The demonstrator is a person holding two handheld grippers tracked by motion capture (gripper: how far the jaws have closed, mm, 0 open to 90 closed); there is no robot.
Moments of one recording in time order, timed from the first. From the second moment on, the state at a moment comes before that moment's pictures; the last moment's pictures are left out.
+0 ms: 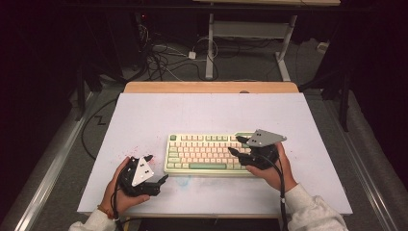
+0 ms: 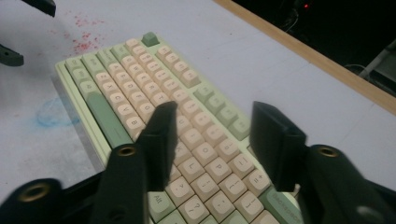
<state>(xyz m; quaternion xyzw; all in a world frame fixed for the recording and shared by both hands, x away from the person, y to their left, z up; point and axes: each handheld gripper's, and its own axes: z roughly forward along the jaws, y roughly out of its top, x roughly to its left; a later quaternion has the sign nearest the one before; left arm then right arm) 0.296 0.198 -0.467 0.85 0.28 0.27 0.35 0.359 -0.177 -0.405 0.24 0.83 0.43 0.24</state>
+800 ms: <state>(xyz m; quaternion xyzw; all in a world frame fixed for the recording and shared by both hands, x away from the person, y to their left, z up) 0.306 0.192 -0.443 0.84 0.31 0.21 0.39 0.314 -0.235 -0.417 0.27 0.80 0.43 0.32</state>
